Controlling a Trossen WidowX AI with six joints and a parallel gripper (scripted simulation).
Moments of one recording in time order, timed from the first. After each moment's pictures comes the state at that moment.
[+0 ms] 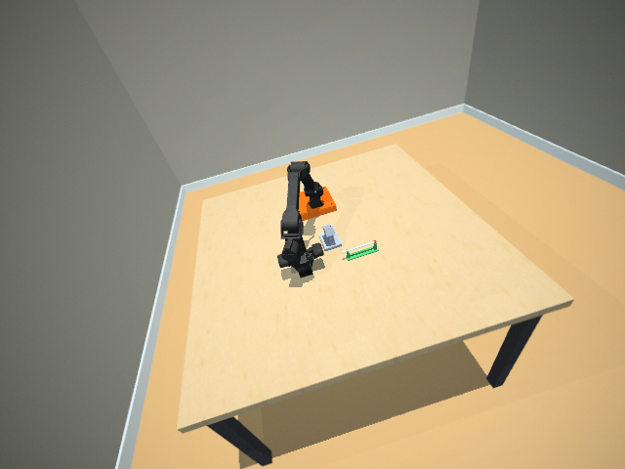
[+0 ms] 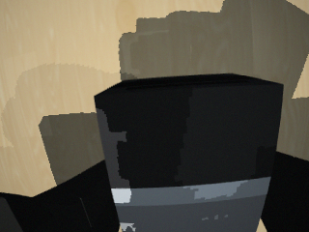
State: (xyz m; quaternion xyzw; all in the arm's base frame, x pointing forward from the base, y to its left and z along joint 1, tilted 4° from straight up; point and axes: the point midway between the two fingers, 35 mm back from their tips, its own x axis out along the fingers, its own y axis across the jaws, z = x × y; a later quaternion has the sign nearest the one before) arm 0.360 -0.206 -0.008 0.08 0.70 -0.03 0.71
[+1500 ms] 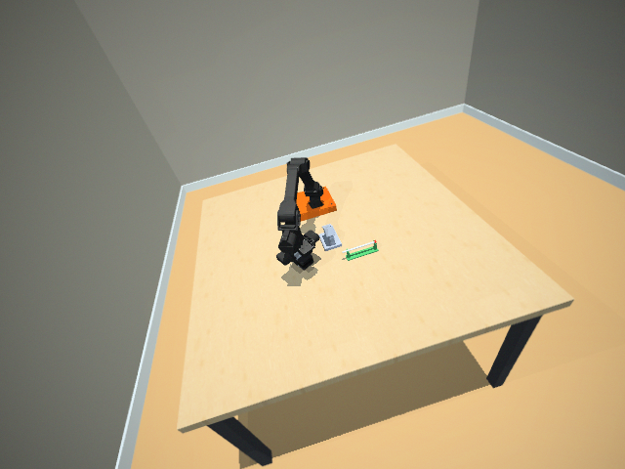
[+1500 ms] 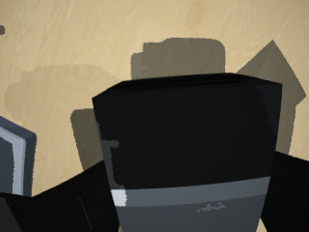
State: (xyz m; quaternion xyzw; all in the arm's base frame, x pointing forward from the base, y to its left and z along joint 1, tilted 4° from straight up) arm 0.353 -0.207 0.033 -0.10 0.69 0.14 0.70
